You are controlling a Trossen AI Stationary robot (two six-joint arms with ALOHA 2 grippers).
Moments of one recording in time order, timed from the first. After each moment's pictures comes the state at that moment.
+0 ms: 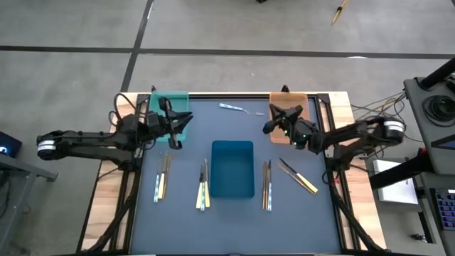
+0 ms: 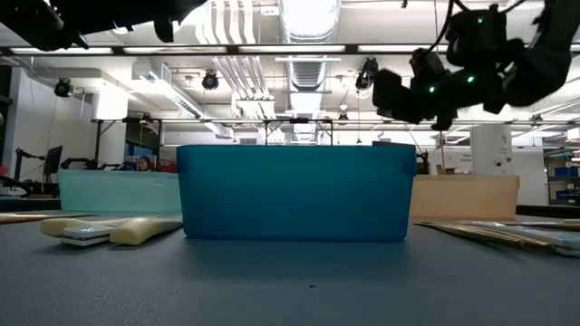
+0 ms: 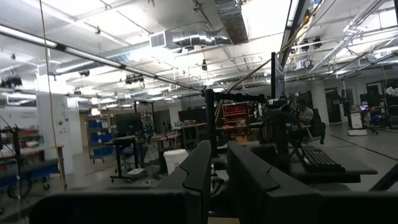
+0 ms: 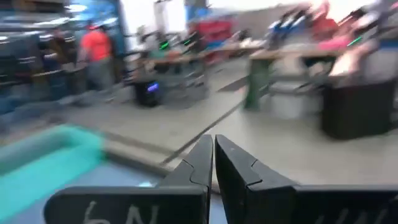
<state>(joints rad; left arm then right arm) 0.20 0.85 0.40 0.86 -0.04 0.14 -0.25 1.37 0.35 1.07 0.69 0.13</state>
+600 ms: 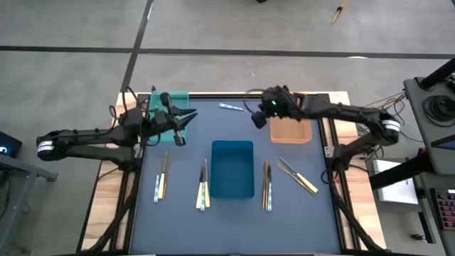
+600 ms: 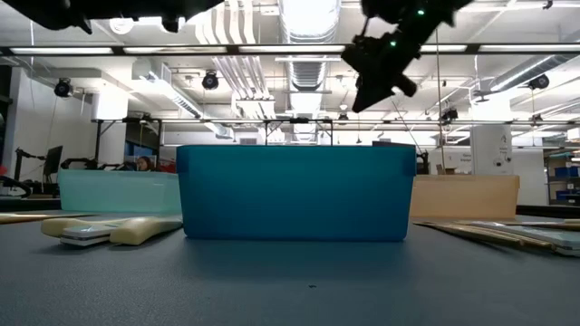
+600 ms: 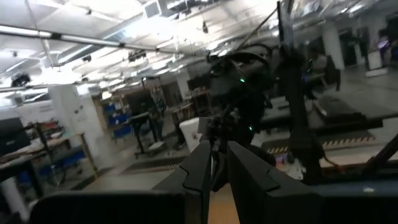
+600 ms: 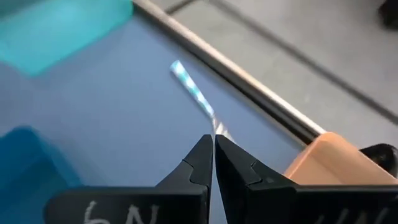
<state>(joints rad) 0.22 0.85 0.54 0.55 -0.07 0.30 -0.39 1.43 1.19 -0.53 0.26 0.26</state>
